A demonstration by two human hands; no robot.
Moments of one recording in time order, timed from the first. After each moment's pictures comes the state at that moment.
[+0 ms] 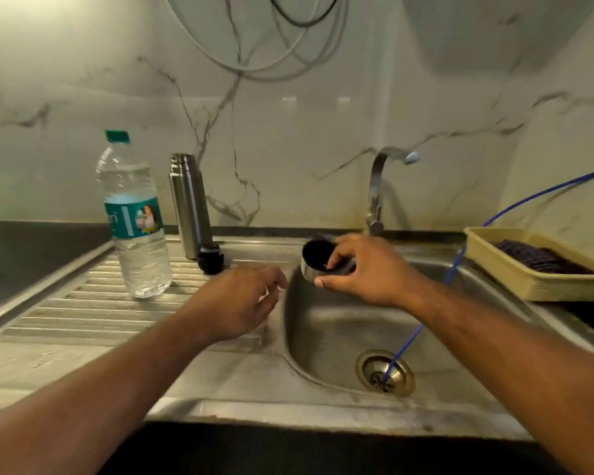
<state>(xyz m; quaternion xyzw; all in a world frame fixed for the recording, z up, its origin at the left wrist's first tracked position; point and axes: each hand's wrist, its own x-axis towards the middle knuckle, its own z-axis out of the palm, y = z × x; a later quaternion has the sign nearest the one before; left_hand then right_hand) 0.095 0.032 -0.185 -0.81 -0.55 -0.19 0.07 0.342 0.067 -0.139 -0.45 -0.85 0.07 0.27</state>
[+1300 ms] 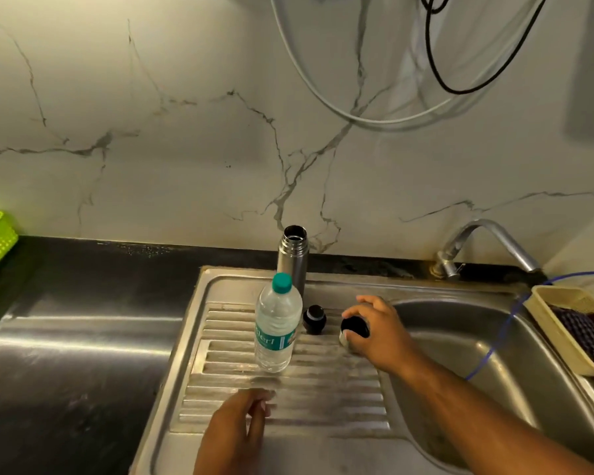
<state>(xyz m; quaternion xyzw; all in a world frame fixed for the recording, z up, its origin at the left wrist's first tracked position) -0.129 -0.039 -0.158 -0.58 -0.68 -0.34 -0.28 0.124 0.107 -0.050 -0.62 -0.73 0.25 0.12</state>
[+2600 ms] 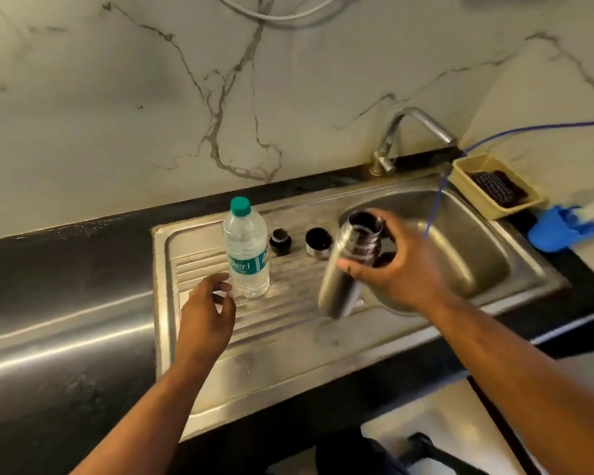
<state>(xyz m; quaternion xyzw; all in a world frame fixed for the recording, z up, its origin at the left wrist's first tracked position) -0.170 0.002 -0.099 -0.63 -0.65 -0.31 -0.29 0.138 -0.029 0.020 -0.64 -0.63 0.26 0.36</state>
